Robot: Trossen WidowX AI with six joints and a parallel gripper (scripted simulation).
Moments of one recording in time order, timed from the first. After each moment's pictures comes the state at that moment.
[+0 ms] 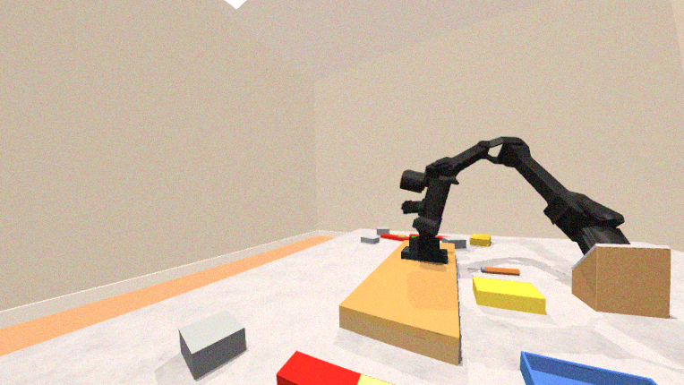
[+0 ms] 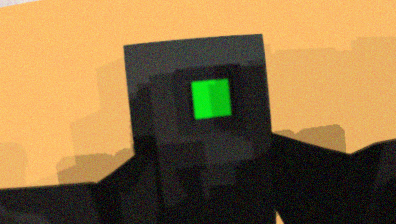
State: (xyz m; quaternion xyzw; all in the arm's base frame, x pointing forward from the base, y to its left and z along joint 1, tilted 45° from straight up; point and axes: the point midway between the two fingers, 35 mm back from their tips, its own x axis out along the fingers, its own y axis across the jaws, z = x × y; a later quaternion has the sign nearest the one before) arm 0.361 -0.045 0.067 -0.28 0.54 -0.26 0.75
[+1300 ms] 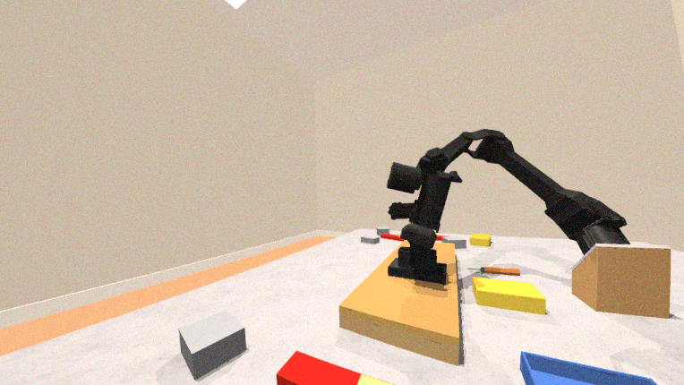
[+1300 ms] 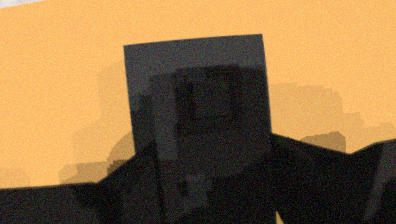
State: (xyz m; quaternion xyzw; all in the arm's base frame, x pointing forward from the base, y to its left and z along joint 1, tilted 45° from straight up) arm 0.373 0.047 -0.022 -0.28 0.53 -0.26 0.76
